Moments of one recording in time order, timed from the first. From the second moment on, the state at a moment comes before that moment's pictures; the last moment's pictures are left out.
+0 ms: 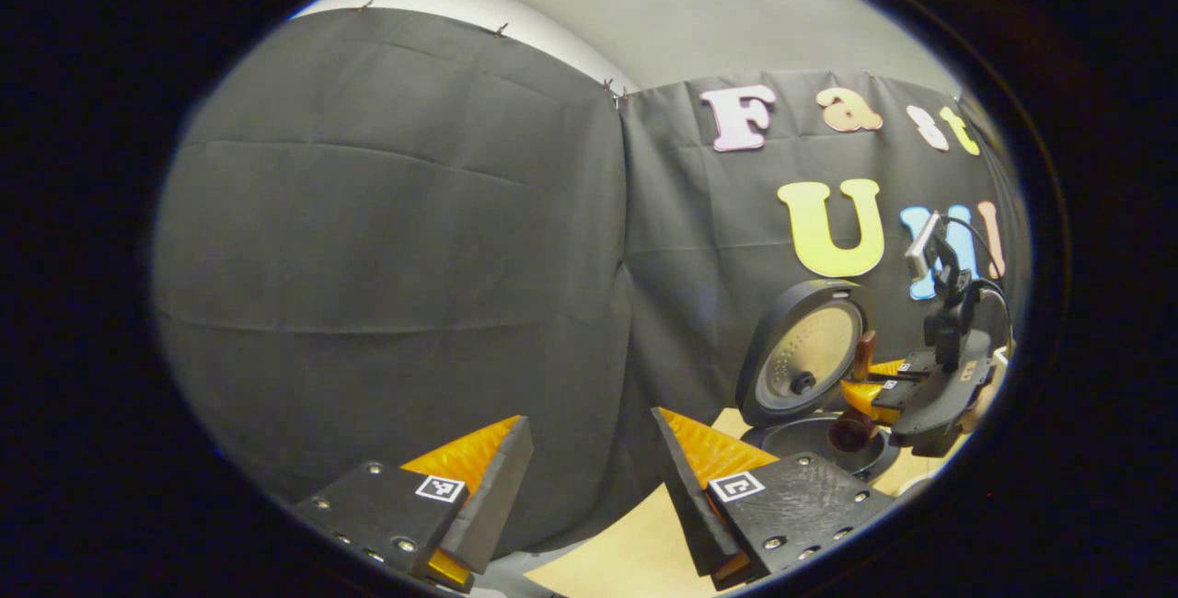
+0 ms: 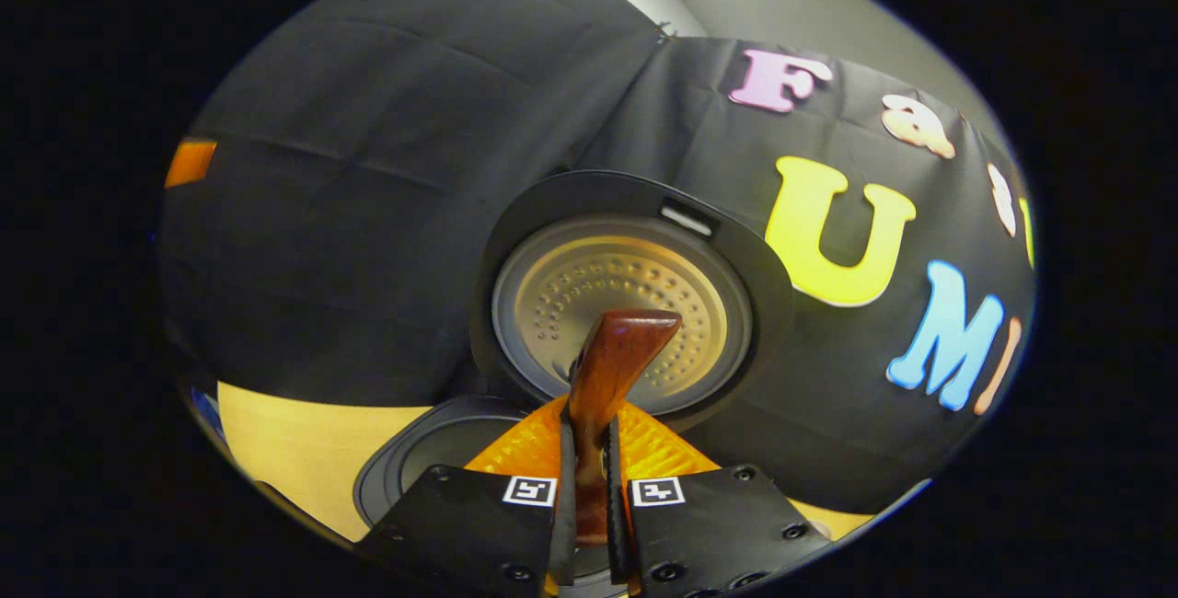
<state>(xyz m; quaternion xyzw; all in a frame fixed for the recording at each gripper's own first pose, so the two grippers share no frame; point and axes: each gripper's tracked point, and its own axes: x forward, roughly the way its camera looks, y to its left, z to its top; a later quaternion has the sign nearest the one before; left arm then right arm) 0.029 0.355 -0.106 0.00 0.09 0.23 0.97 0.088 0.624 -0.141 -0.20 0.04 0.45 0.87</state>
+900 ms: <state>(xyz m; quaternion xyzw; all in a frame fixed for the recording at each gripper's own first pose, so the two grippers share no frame) 0.052 0.332 -0.092 -0.01 0.07 0.20 0.98 0.114 0.581 -0.122 0.04 0.18 0.40 0.90</state>
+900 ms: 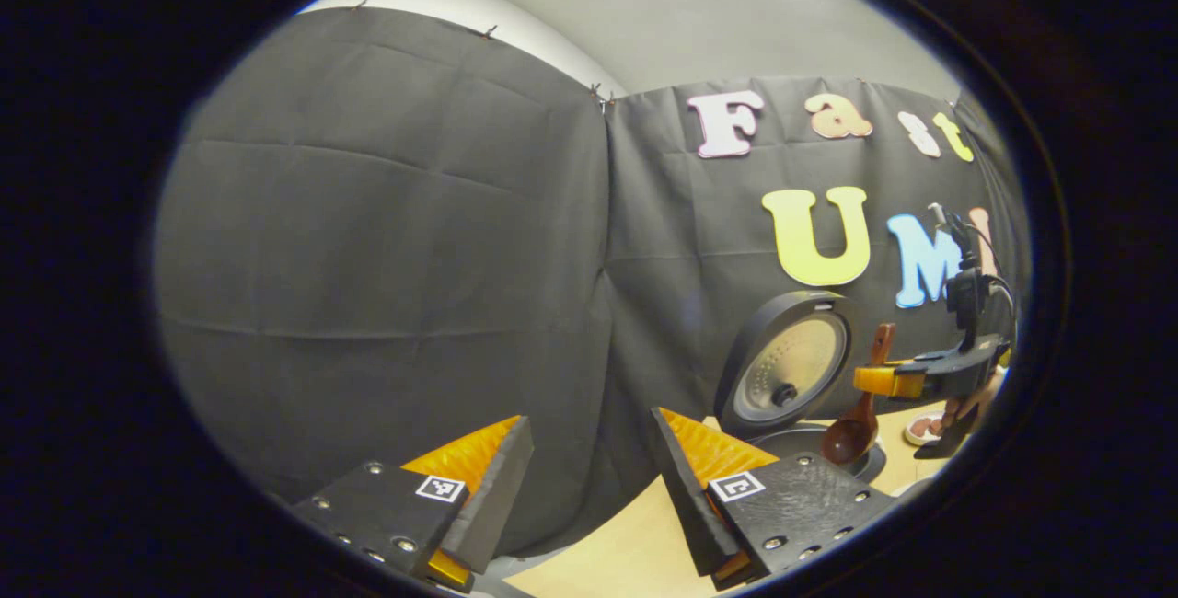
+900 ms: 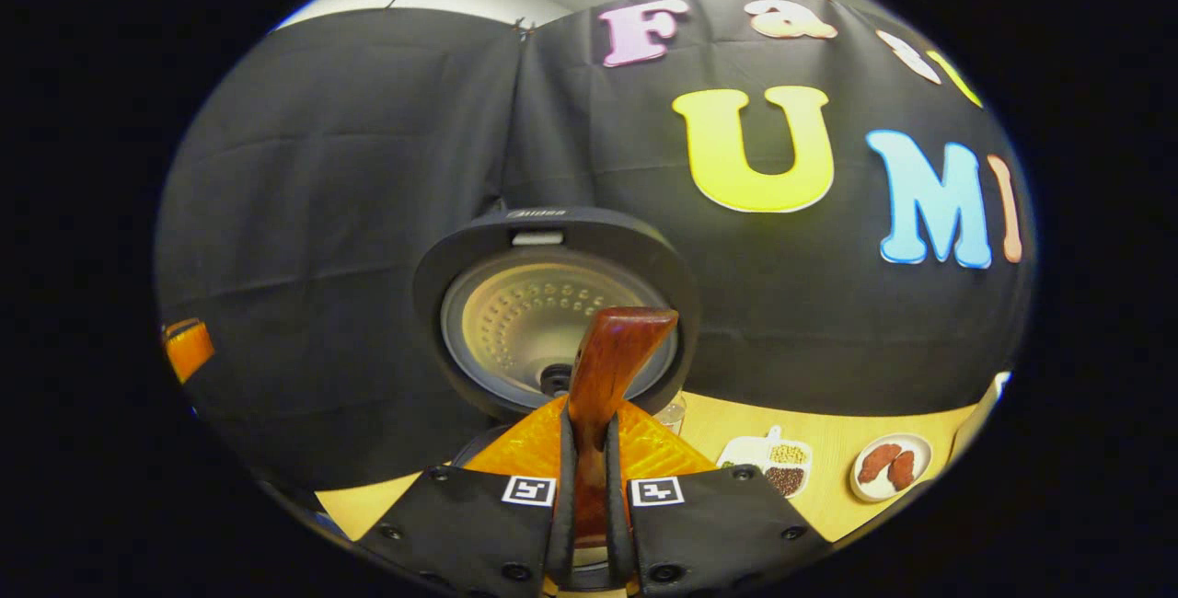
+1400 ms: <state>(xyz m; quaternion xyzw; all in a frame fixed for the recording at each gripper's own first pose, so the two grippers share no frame) 0.099 0.273 -0.070 -0.01 0.05 0.14 0.99 0.153 0.462 -0.095 0.11 0.18 0.30 0.93</state>
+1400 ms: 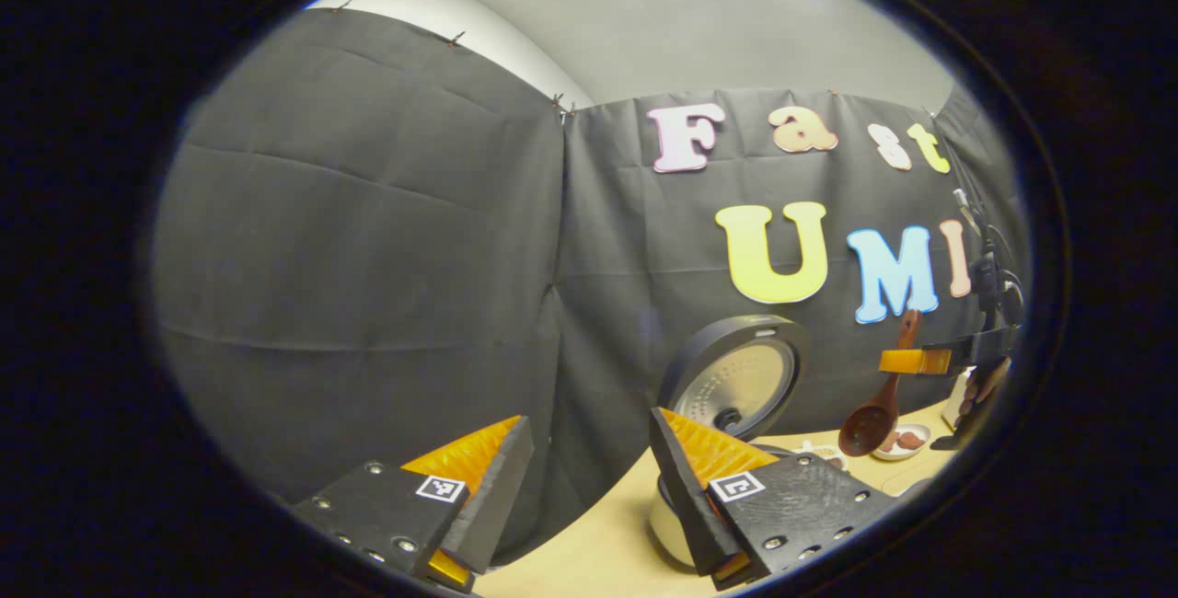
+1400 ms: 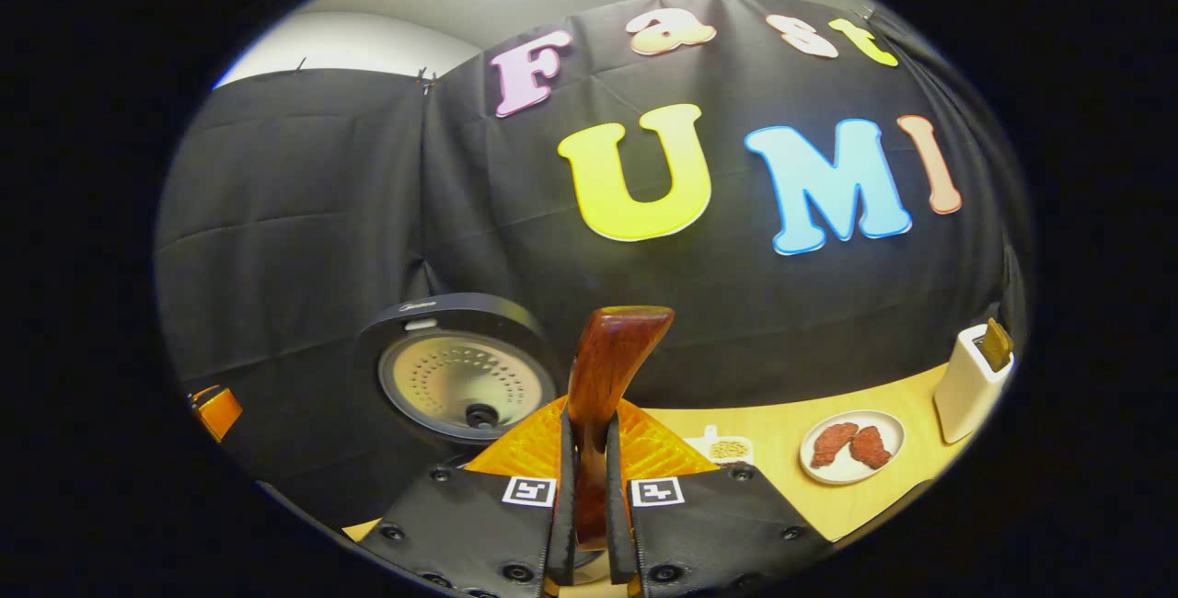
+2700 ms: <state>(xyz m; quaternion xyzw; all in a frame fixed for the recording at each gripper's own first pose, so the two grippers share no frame) 0.150 0.089 -0.028 -0.02 0.01 -0.01 1.00 0.161 0.116 -0.123 0.10 0.18 0.04 0.98</state>
